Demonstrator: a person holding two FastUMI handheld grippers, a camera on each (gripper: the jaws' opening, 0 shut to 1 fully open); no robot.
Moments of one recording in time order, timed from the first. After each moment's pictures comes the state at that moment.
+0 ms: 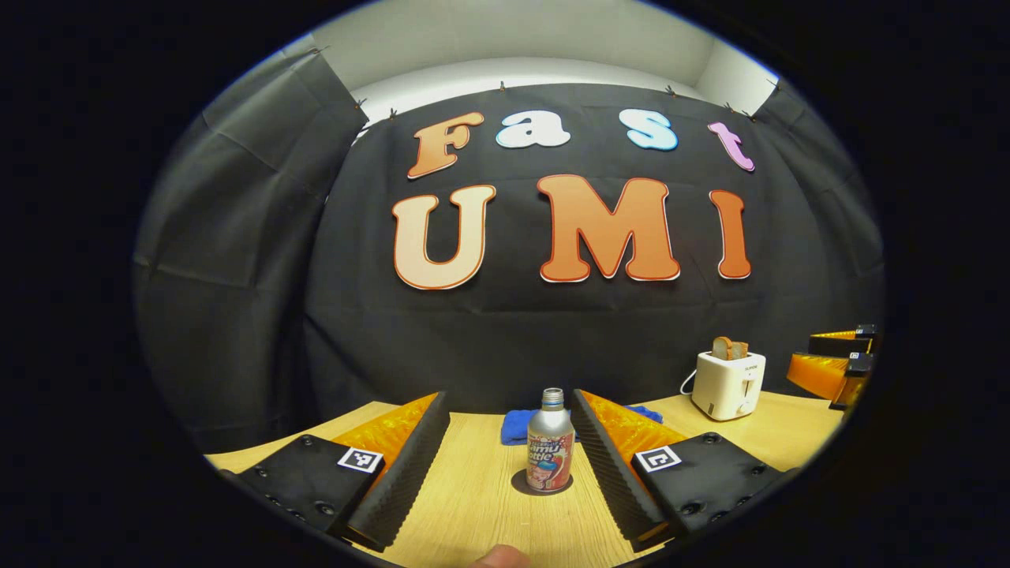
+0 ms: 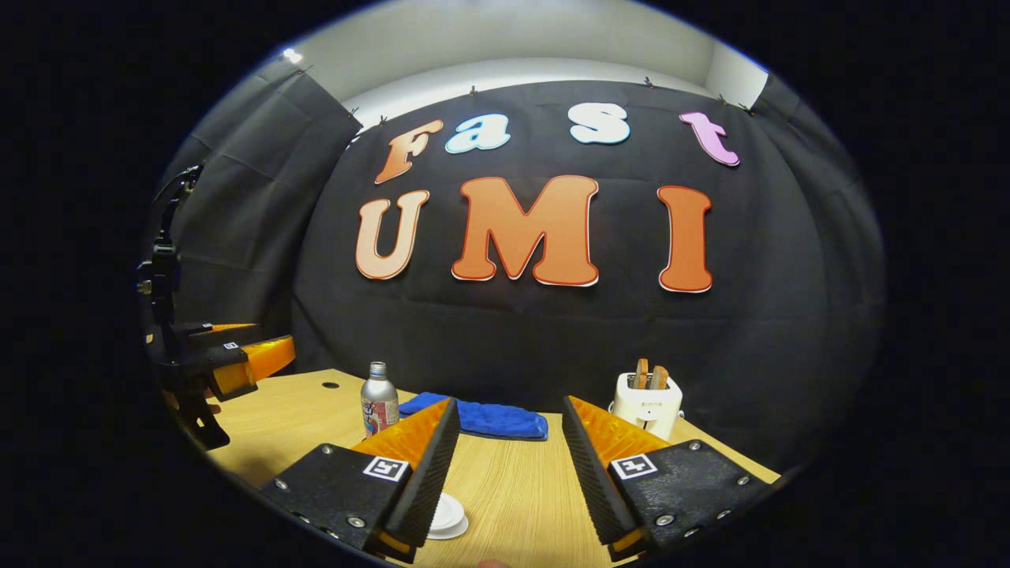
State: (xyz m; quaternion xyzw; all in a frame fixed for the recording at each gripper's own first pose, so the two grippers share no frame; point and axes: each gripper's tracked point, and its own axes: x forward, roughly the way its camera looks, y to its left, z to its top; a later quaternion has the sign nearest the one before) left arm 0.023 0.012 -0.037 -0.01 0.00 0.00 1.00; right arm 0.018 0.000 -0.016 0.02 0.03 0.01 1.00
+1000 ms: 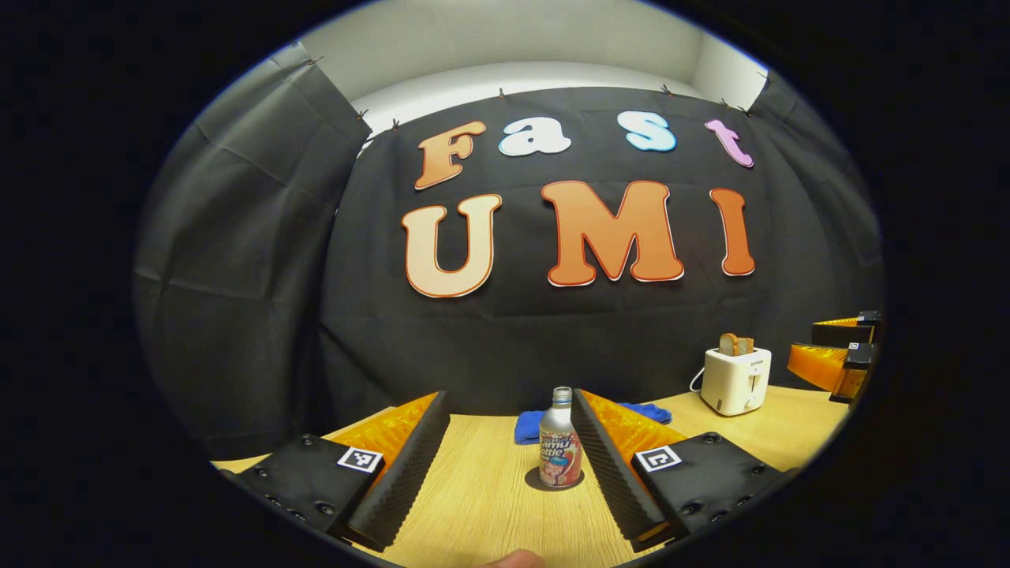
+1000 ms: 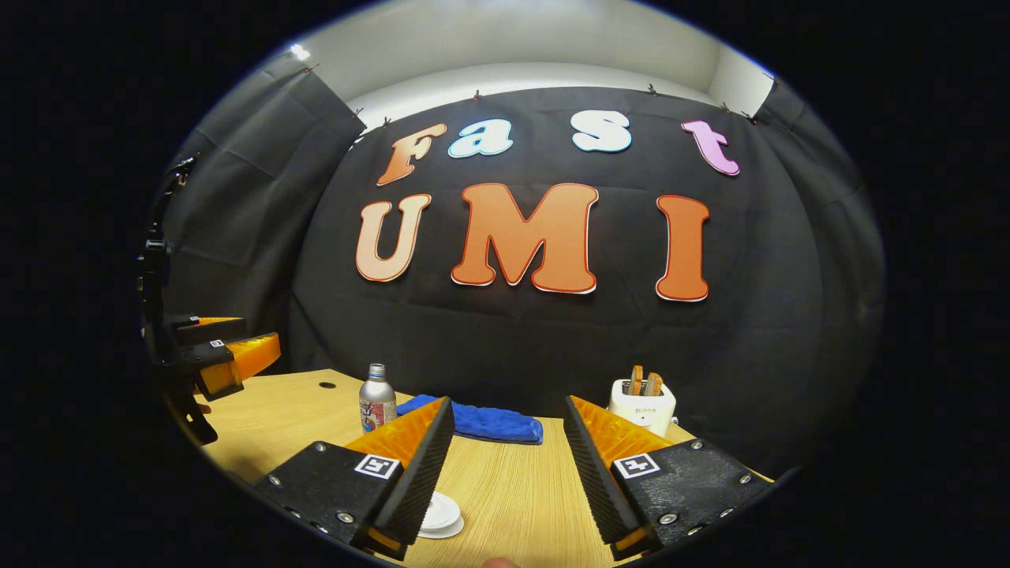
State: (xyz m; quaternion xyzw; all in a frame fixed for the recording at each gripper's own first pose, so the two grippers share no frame) left arm 0.007 0.015 -0.024 0.01 -0.01 0.02 1.00; right arm 0.012 0.000 -0.010 0.00 0.03 0.01 1.00
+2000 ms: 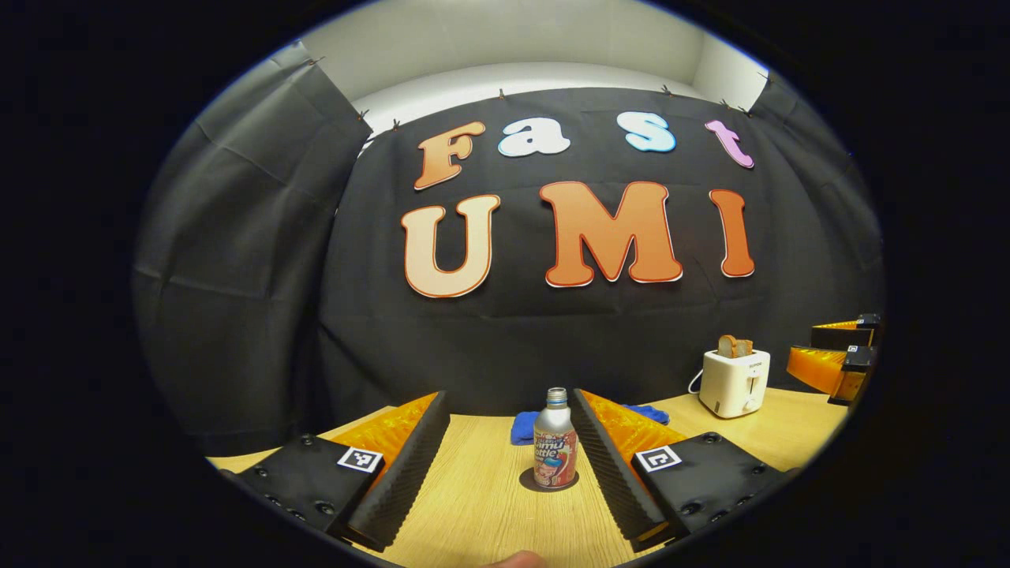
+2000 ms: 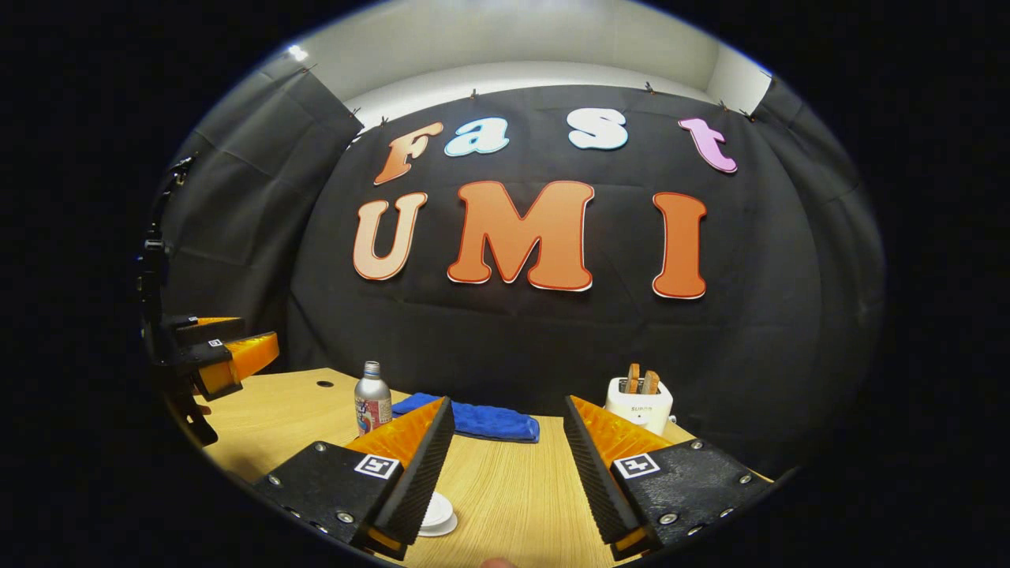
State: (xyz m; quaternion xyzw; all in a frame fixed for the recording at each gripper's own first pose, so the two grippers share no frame) left arm 0.008 0.005 -0.022 0.00 -0.01 0.02 1.00; right arm 0.012 -0.009 -0.013 0.00 0.03 0.01 1.00
